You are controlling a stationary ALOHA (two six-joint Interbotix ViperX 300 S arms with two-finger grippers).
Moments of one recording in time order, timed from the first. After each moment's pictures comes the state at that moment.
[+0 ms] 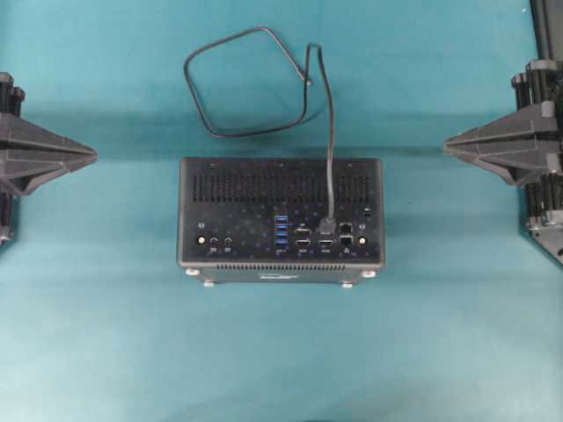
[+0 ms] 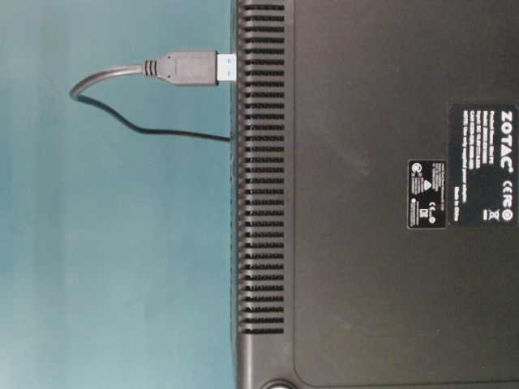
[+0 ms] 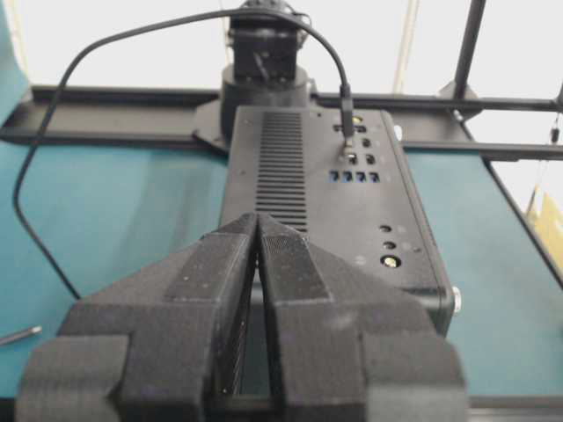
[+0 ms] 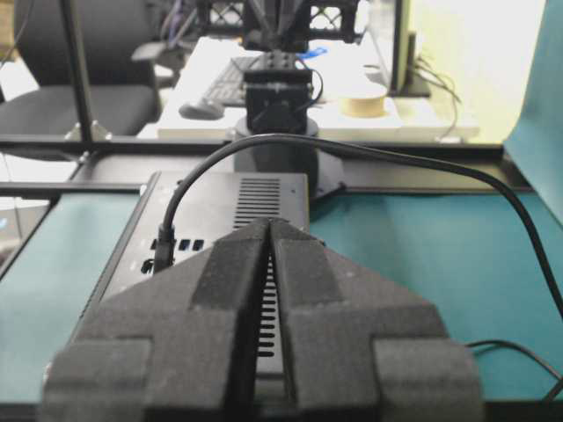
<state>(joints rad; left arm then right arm) 0.00 -0.96 1.17 0.00 -0.29 0.00 0.00 -0.96 1.17 0.00 -0.29 0.01</state>
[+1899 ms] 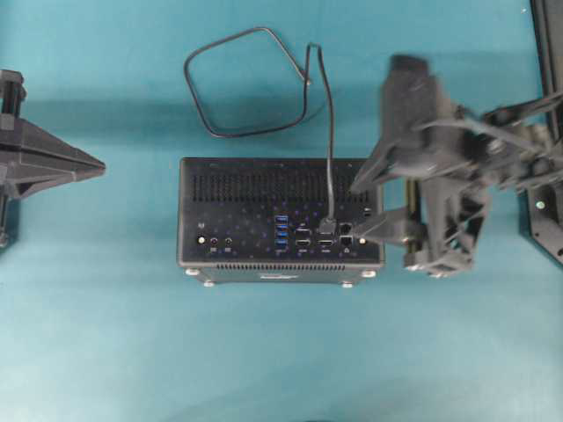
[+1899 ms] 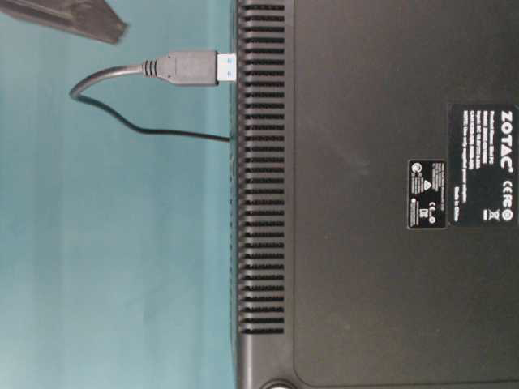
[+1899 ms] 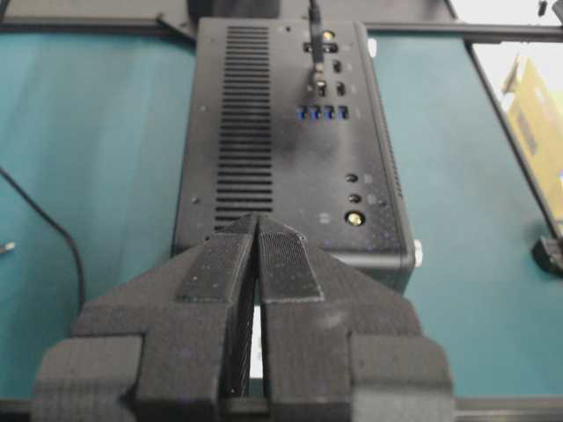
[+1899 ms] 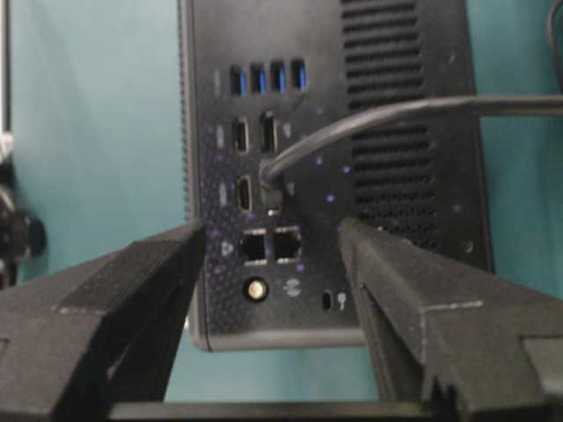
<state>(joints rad) -0.05 -0.91 0.94 0.01 0.14 -0.03 0.13 -0.35 0.36 0.03 0.87 0.26</state>
